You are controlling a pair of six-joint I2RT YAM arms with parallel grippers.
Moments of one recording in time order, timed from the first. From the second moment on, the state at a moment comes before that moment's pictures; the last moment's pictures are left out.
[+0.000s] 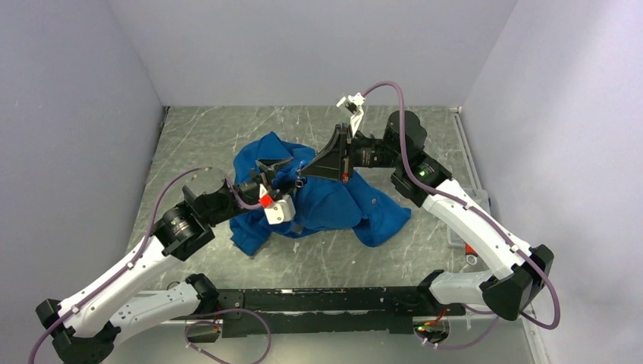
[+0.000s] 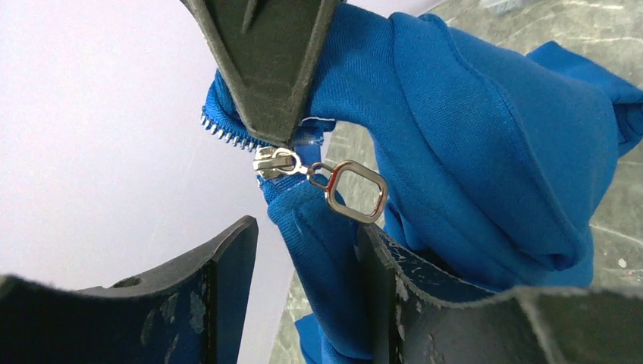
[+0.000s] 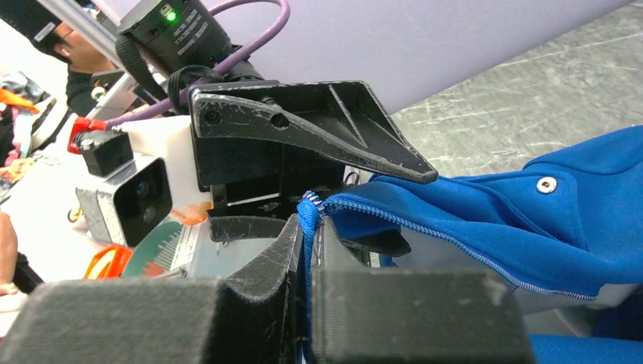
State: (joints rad) left arm -0.81 0.83 0.95 -0.16 0.28 0.87; right arm 0.67 1.25 1.28 0.00 -0.89 0.56
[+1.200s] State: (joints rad) left arm -0.90 0.90 1.02 -0.21 0.12 0.76; right arm 0.64 1.18 1.13 0.17 -0.64 0.72
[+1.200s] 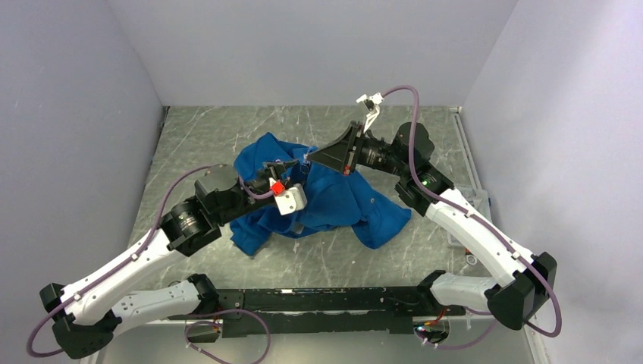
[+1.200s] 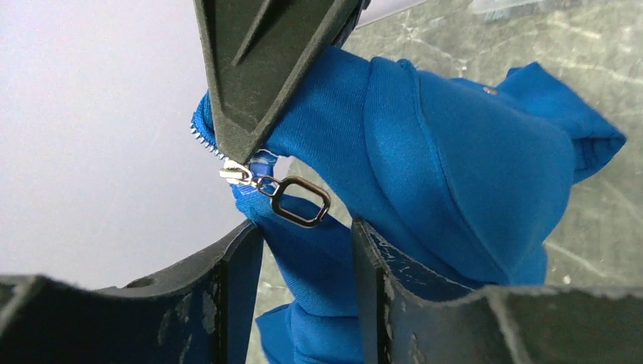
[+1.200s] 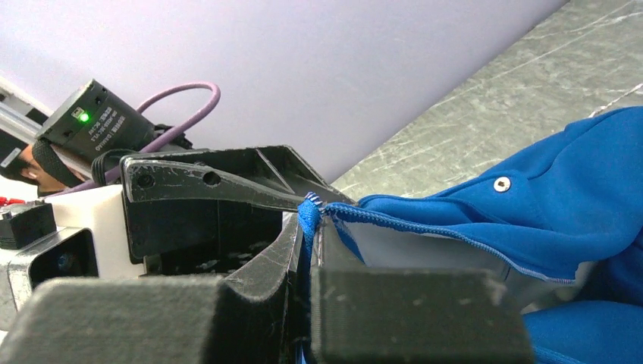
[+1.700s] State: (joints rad) left arm -0.92 0.94 1.03 -0.16 0.08 0.66; right arm 0.63 1.18 1.12 0.21 -0.60 0.75
